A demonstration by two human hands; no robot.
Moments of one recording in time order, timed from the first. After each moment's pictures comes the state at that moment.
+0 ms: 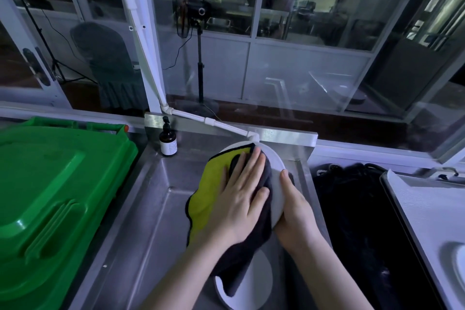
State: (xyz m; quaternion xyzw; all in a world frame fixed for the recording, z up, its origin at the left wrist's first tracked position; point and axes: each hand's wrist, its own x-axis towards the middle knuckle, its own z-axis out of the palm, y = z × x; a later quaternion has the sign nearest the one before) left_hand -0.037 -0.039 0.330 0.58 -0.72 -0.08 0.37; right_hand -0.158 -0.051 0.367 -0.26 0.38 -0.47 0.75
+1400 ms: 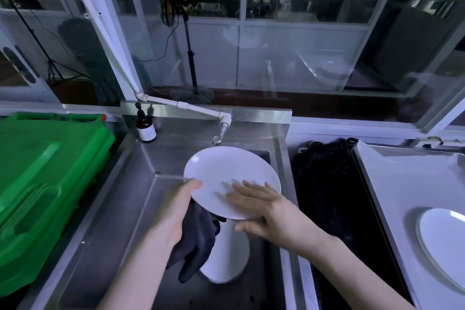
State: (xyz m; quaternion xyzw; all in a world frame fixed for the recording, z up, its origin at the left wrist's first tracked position) left_hand -0.082 0.004 0.338 0.67 -0.14 -0.52 0.51; right_hand -0.298 -0.040 0.345 -0.91 0.30 -0.12 0.26
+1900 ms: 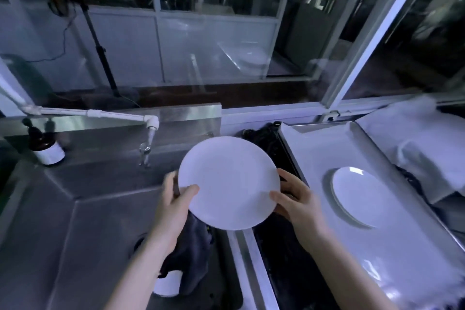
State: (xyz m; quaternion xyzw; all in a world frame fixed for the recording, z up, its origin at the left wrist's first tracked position) left_hand -0.163 -0.033 0.320 0.56 -0.38 -0.53 0.51; right_hand -0.406 -0.022 0.340 -0.36 0.58 -0.52 0.51
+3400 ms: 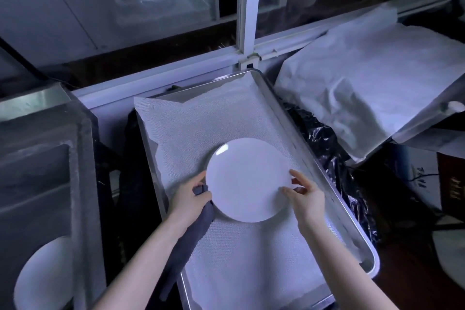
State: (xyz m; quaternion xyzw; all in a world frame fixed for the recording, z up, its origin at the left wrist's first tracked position) left_hand -0.595 -0.112 0.218 0.63 -0.53 -0.53 0.22; right_hand -0.842 -0.060 0.193 -0.21 0.77 -0.47 0.39
